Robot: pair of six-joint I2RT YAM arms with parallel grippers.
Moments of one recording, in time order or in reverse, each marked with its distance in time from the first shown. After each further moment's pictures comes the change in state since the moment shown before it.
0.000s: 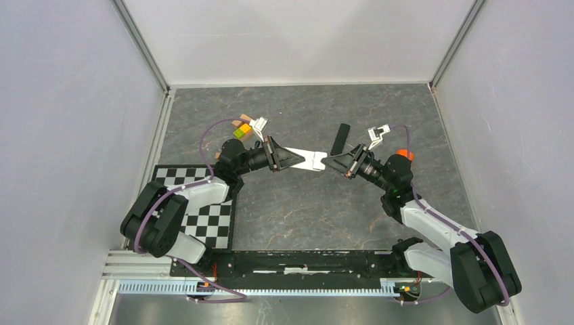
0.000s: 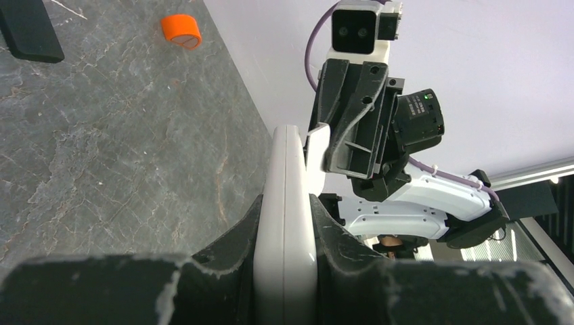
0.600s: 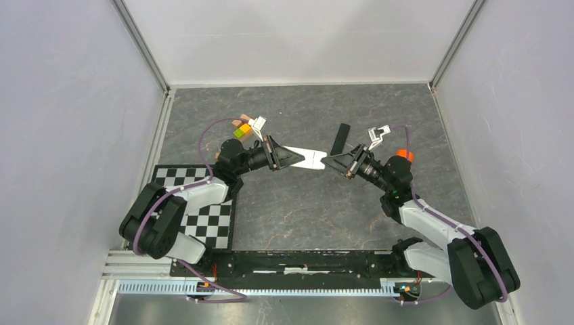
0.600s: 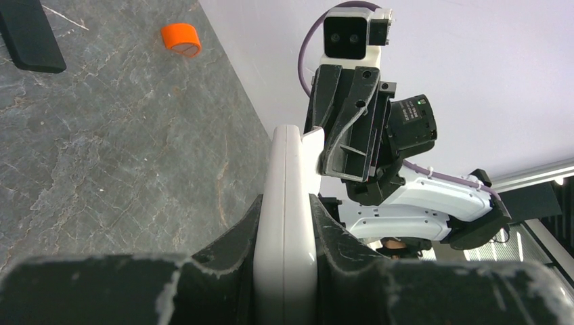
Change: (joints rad) left arm 0.000 -0.016 0.000 -0.003 -0.019 0.010; right arm 0.000 0.025 -0.013 0.056 -0.003 0.025
